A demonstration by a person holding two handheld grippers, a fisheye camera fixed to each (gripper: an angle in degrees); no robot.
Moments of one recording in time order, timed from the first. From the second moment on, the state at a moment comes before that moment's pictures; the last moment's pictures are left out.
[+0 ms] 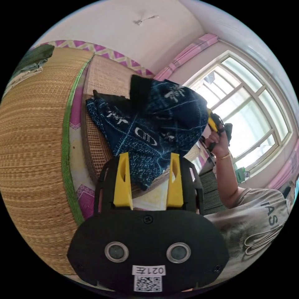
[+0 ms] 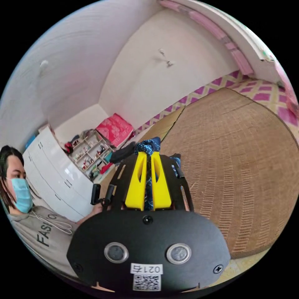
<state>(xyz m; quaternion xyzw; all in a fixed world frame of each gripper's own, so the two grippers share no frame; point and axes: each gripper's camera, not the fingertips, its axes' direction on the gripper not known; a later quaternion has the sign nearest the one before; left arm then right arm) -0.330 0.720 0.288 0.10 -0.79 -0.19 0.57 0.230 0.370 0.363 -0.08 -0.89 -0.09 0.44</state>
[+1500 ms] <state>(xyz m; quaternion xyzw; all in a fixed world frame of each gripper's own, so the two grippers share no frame) -0.299 0.661 0.154 -0.02 -0.76 -0.19 0.62 -0.037 0.602 0.458 -0.19 -0.80 -0.35 0.44</state>
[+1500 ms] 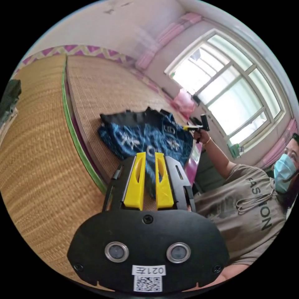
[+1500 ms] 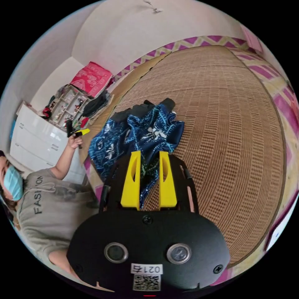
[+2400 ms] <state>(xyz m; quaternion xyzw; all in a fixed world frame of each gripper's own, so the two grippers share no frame) -0.353 0.659 0.019 -0.04 -0.77 -0.22 0.60 -0.131 0.620 0.455 -0.20 -0.83 -0.29 0.43</state>
